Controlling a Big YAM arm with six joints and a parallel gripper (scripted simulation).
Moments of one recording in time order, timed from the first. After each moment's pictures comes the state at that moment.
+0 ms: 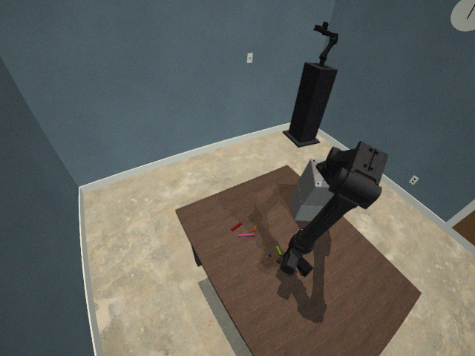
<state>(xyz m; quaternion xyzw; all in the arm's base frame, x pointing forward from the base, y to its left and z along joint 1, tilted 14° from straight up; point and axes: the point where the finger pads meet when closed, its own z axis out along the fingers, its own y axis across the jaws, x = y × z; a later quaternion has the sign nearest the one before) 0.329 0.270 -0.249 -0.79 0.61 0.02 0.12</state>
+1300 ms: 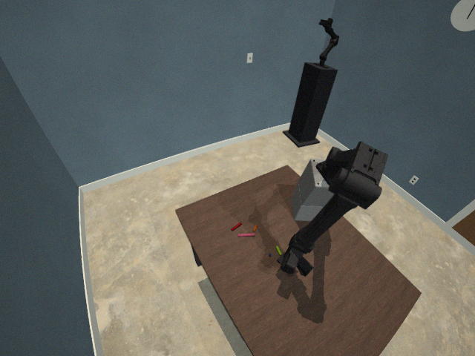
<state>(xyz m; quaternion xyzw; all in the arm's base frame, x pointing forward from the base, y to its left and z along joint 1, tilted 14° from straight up) 0.328 0.268 -0.250 -0.79 0.61 0.02 0.12</state>
